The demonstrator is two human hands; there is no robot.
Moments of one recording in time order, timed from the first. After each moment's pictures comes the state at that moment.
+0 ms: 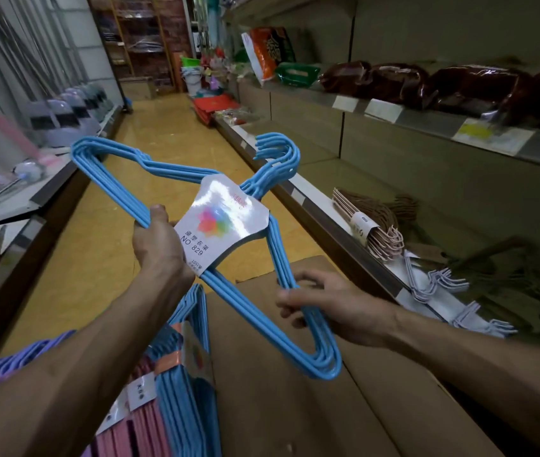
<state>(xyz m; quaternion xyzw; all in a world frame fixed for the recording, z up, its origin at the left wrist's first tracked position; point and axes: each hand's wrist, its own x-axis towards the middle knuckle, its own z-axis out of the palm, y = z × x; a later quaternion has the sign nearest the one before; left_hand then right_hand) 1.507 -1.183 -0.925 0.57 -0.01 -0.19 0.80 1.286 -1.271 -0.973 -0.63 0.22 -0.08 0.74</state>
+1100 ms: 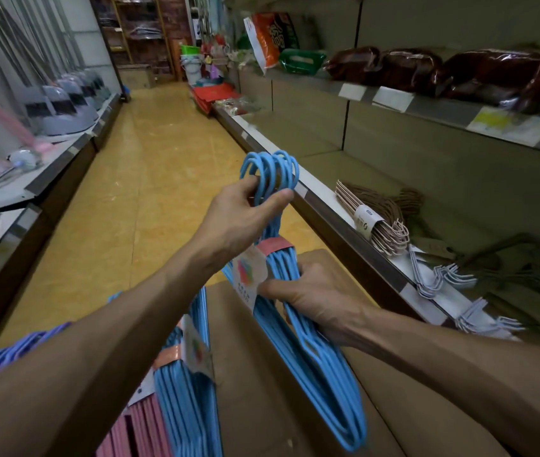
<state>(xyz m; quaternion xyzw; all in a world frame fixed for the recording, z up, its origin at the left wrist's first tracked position) 1.462 -1.210 -0.908 0.70 -0.49 -0.13 0.51 1.317 -1.241 -0.963 -0.65 0.33 -0.17 0.67</state>
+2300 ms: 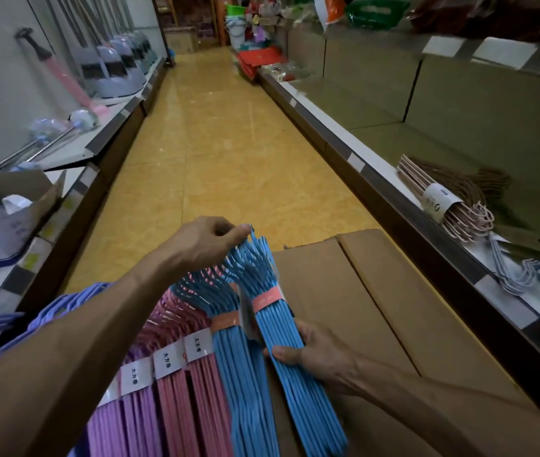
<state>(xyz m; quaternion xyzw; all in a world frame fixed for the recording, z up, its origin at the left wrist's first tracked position) 1.573 -1.115 -0.968 0.86 -0.39 -0.19 0.25 1.375 -1.194 -1.119 -0.66 0.26 -0.02 0.71</state>
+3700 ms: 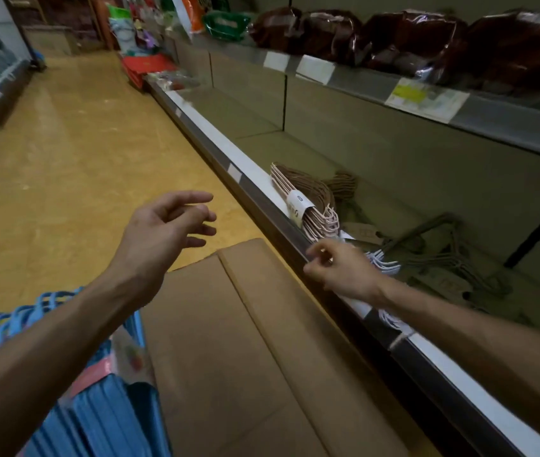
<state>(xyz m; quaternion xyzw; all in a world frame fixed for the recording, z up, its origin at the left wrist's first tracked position) 1.432 -1.252 -0.958 0.65 -0.40 -0.26 0.59 1.209 -1.405 -1.020 -0.81 0.42 -0.12 0.39</state>
